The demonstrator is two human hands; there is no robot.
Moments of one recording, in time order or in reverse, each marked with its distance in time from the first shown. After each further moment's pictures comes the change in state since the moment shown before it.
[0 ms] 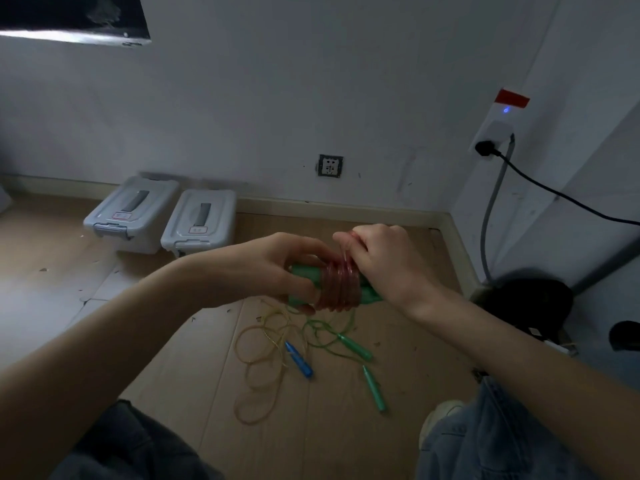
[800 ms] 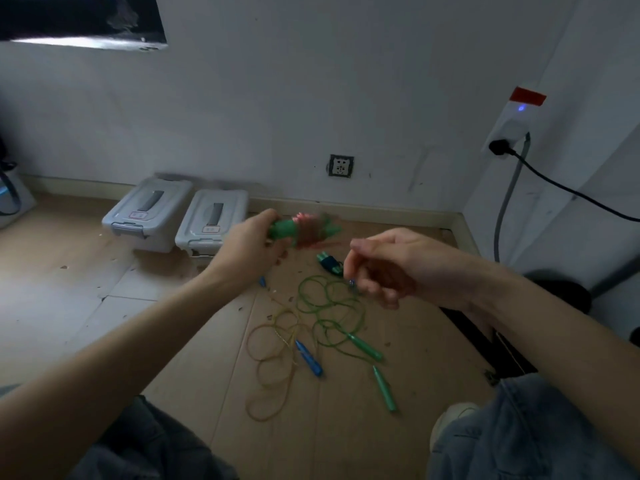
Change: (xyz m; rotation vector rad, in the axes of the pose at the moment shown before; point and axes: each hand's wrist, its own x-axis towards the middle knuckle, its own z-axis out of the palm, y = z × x) left_hand 0.016 -0.043 -0.016 0.422 0.794 -0.060; right_hand 0.003 0.008 -0.028 0.918 -0.776 0.329
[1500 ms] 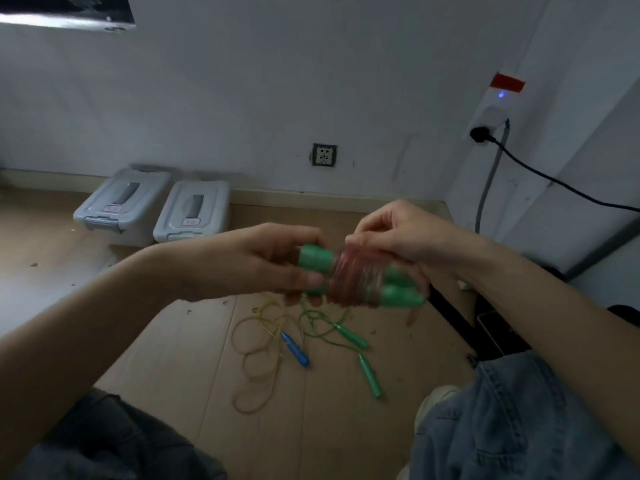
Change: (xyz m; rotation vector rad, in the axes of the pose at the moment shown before) left_hand -0.027 0.051 -0.029 -0.441 -0.906 0.257; right_hand -0.006 -0.007 -0.014 -0.468 0.288 0.004
